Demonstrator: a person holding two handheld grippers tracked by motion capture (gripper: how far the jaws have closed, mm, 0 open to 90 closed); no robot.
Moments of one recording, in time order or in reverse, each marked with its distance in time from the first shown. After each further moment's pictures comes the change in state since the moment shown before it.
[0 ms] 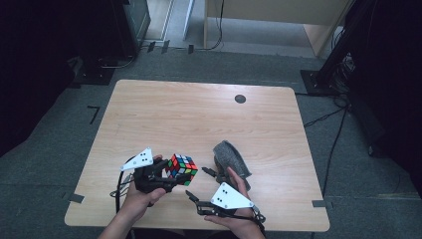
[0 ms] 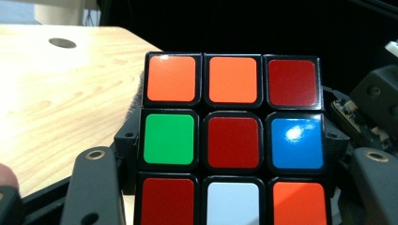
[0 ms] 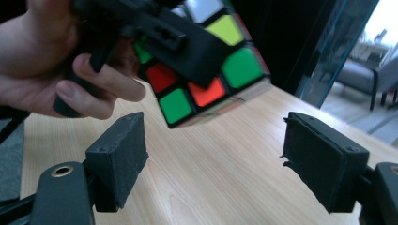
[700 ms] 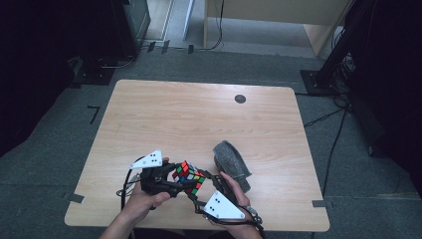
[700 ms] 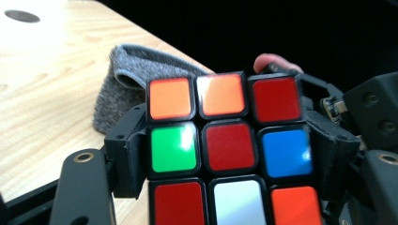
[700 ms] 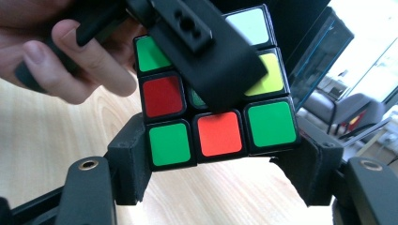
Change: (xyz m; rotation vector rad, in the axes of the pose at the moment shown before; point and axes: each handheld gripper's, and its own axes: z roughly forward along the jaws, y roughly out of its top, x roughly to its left) left arm -0.007 0.004 0.009 0.077 -0.060 -0.008; right arm 0.012 -0.006 0.004 -0.005 -0.071 -0.186
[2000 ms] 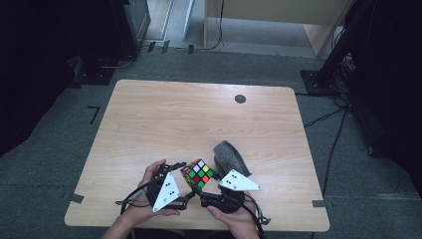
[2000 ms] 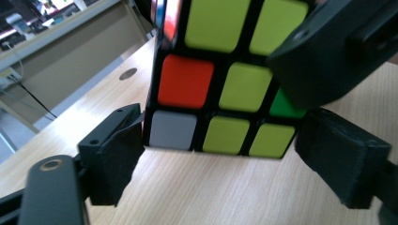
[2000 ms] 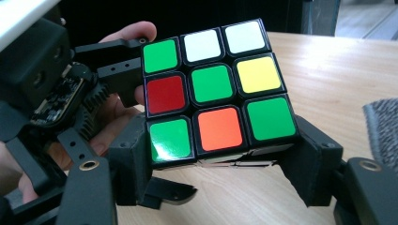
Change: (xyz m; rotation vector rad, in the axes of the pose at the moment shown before) left arm -0.032 -0.036 0.023 0.085 0.421 0.673; right arm -0.028 0.016 -0.008 0.152 0.060 0.628
